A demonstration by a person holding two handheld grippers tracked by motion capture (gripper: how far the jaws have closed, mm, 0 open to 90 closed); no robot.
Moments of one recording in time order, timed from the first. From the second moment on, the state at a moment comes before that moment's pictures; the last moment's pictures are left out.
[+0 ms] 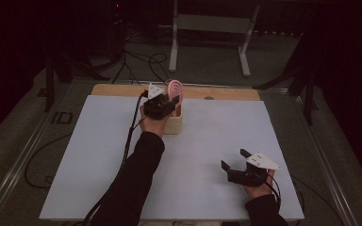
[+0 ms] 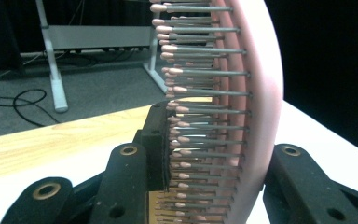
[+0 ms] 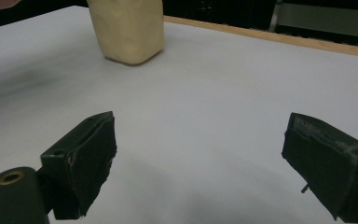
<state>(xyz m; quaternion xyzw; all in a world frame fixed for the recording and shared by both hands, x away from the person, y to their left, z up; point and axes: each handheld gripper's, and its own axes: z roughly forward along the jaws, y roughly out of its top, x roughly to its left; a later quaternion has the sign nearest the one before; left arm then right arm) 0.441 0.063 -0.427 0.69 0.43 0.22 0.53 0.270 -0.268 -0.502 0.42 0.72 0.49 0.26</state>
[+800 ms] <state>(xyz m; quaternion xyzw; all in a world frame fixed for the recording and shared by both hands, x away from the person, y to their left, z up) 0.445 0.078 -0.429 0.69 0.45 0.19 0.54 0.270 -0.268 -0.502 0.41 0.73 0.49 0.26</state>
